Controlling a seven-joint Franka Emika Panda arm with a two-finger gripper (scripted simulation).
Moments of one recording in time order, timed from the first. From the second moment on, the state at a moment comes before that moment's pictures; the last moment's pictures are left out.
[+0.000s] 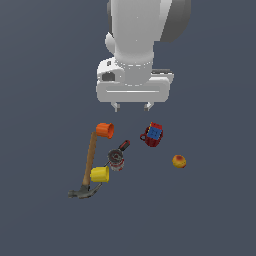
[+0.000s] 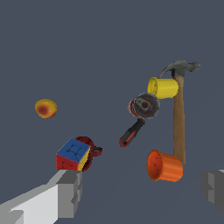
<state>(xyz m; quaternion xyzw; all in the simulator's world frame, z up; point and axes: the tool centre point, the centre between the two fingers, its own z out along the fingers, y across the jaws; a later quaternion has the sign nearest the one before) -0.009 0.014 0.317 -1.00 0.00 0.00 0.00</state>
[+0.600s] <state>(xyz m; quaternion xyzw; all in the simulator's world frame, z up) -0.005 0.016 0.314 -1.00 -0.03 0.01 -0.01</state>
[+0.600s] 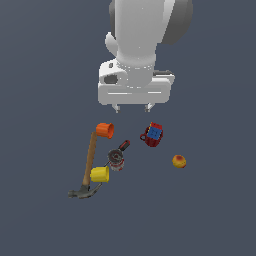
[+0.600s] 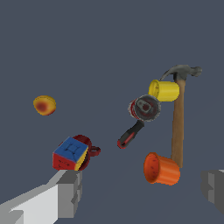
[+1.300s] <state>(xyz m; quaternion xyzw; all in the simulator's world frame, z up) -0.010 0.035 0.288 -1.00 0.00 0.01 -0.01</state>
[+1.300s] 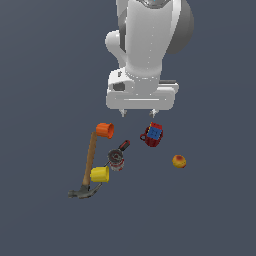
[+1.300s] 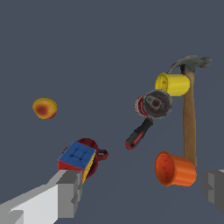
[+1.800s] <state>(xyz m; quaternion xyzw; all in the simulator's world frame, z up) -0.029 0.075 0.235 -1.00 0.07 0.00 -0.01</state>
